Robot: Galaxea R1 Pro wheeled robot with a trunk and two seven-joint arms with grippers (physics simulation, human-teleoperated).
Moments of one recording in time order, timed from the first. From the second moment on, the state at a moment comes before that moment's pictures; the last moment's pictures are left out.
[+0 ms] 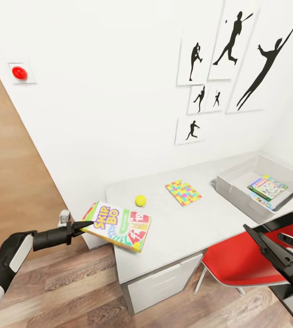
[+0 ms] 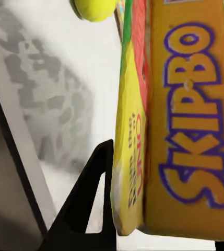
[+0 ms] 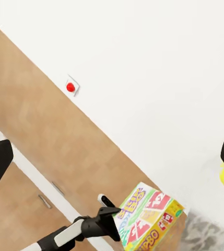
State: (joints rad) left arm -0.63 0.35 0.08 -0.83 0.49 1.01 -1.10; right arm -0.11 -0.16 -0.58 -1.56 -0.80 0.69 1.30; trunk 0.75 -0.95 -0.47
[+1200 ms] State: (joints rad) left arm -0.63 0.38 0.07 -0.83 0.48 1.01 -1.19; right arm -0.11 -0.13 -0.58 -1.55 -0.79 0.62 1.32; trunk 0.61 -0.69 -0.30
